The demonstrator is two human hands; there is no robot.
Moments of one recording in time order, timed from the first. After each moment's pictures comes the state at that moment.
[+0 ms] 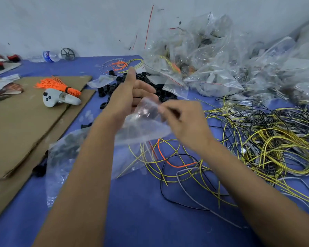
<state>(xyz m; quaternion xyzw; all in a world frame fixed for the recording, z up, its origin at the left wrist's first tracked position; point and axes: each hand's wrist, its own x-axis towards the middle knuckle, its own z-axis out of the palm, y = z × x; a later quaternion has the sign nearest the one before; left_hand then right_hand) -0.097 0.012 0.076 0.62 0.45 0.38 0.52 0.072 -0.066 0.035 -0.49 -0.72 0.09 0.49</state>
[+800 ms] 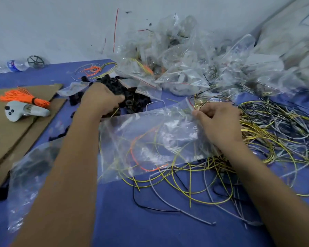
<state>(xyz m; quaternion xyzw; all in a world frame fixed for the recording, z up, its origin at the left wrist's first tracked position) -0.068 0.049 0.083 0.69 0.64 0.22 0.25 0.195 -0.103 0.016 -0.72 -0.51 0.06 0.46</state>
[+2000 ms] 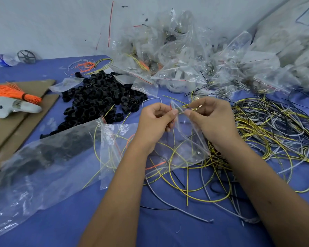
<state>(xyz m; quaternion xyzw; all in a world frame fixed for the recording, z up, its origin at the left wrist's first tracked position) 0.036 -0.035 -0.002 0.60 0.36 0.43 0.57 0.191 -0.104 0.010 -0.65 -0.45 0.21 0.57</state>
